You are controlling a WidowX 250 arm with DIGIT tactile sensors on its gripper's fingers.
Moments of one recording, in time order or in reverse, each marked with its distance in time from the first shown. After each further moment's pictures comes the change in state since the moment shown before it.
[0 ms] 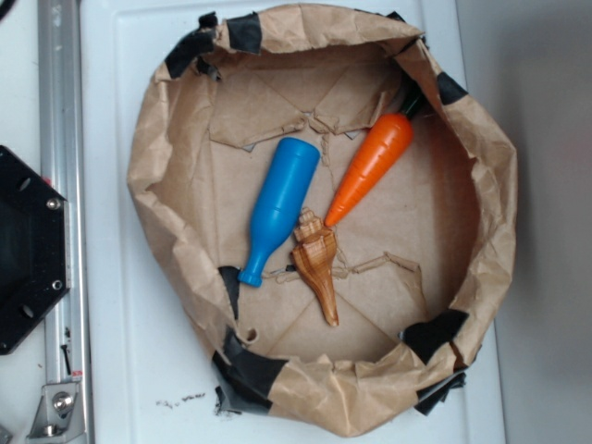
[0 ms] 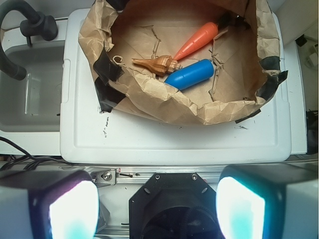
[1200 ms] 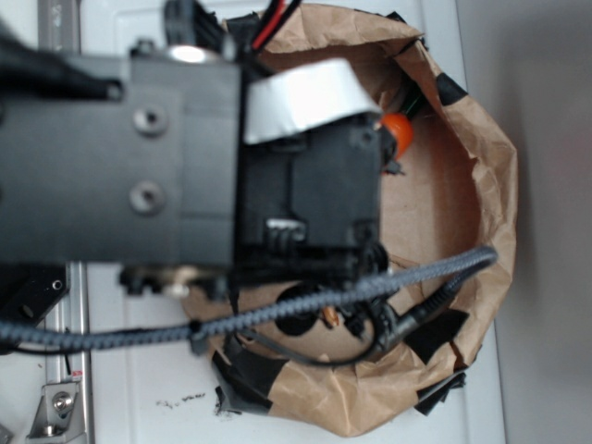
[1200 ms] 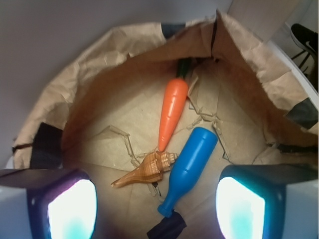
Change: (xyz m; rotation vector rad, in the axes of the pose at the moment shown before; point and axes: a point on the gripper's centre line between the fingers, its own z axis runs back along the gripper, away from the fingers) arm 0.128 0.019 -0.076 0.068 -0.152 0.611
